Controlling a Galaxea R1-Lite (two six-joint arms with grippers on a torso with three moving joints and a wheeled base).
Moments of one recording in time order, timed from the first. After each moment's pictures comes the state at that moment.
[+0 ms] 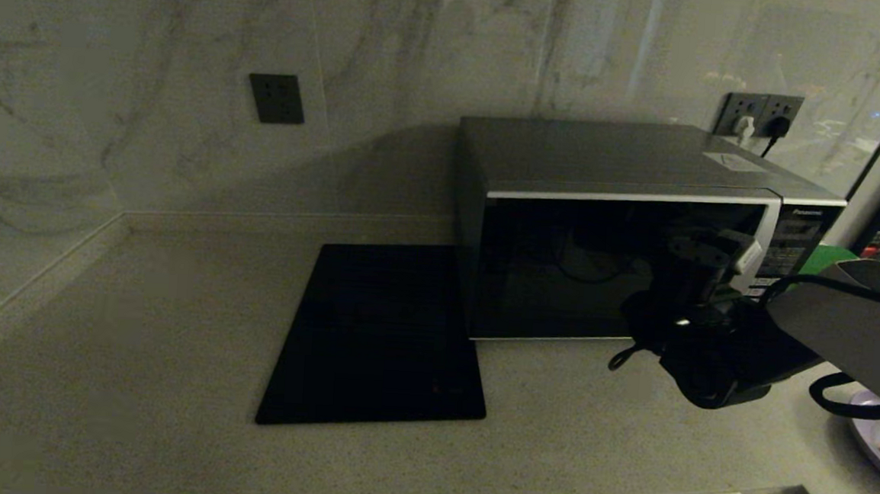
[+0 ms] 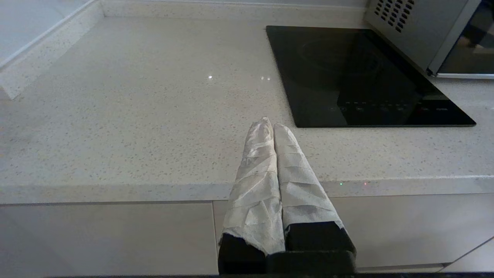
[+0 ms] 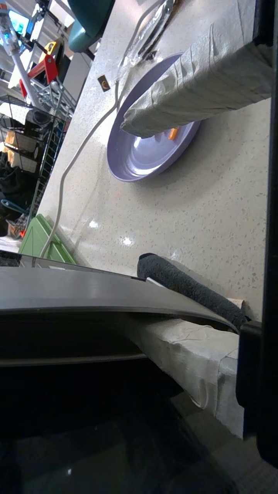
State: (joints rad) left arm 0.00 0.00 0.00 -0.01 0.03 -0.07; right arm 0.22 2.26 -1.13 -1.18 -1.47 -0.12
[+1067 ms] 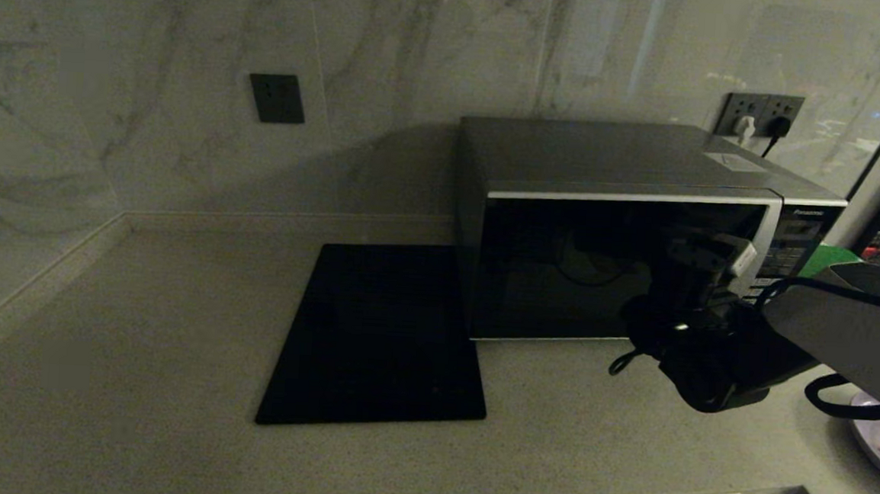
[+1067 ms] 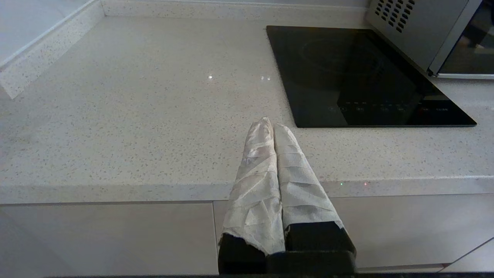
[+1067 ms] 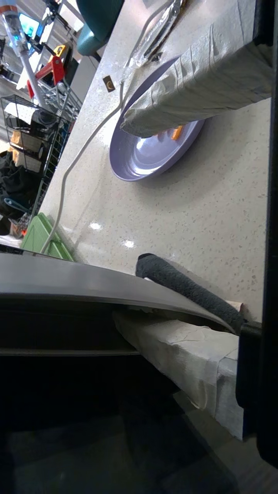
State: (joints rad) left arm 0.00 0.00 0.00 -0.01 0.03 -0.07; right arm 0.21 2.28 -1.11 -1.18 -1.46 -0.14
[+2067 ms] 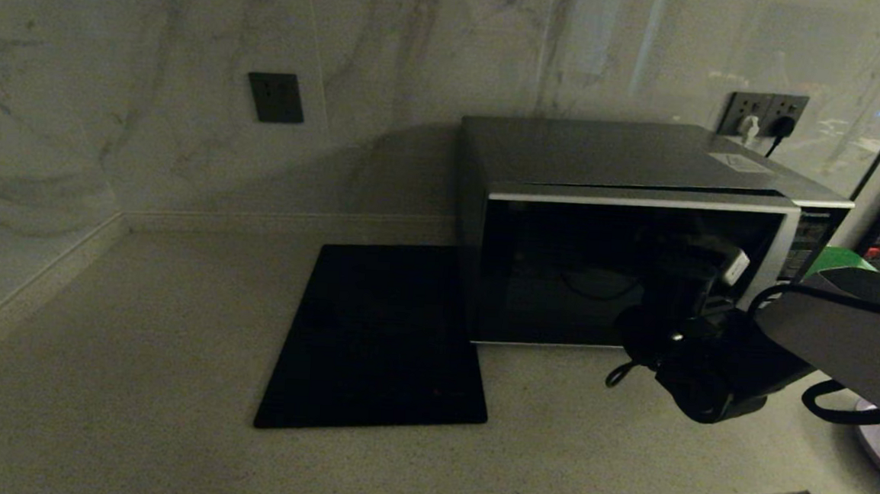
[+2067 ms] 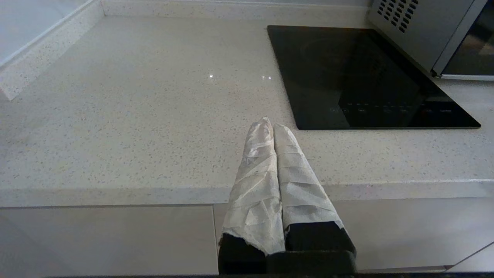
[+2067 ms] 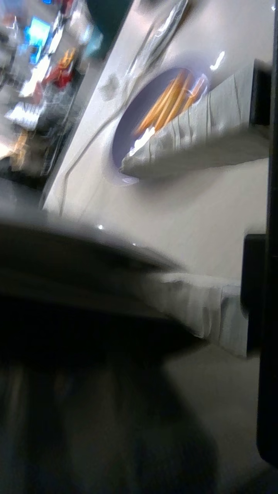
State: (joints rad) left arm 0.00 0.00 0.00 -0.01 0.03 -0.07; right arm 0.23 2.28 -1.06 -1.18 -1.50 -0.14
